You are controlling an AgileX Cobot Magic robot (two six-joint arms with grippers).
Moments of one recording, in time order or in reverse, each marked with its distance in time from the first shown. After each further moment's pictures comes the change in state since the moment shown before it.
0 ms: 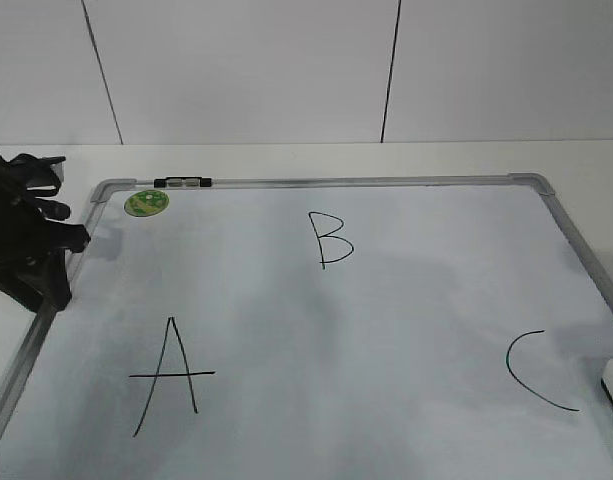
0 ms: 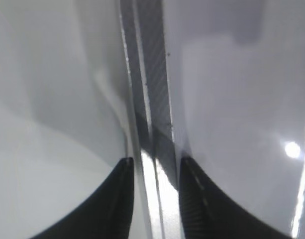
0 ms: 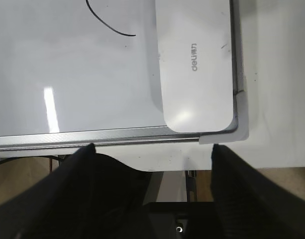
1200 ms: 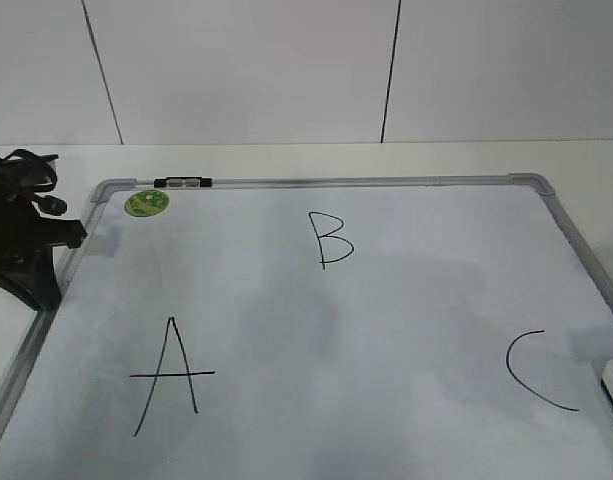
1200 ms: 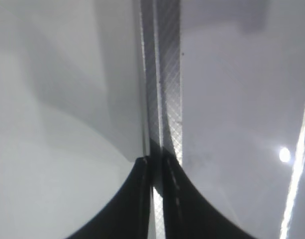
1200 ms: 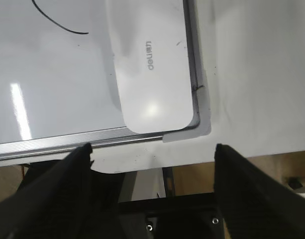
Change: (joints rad) left arm 0.005 0.000 -0.004 -0.009 0.007 -0.023; right arm 0.000 0.065 0.000 -0.110 0.000 0.063
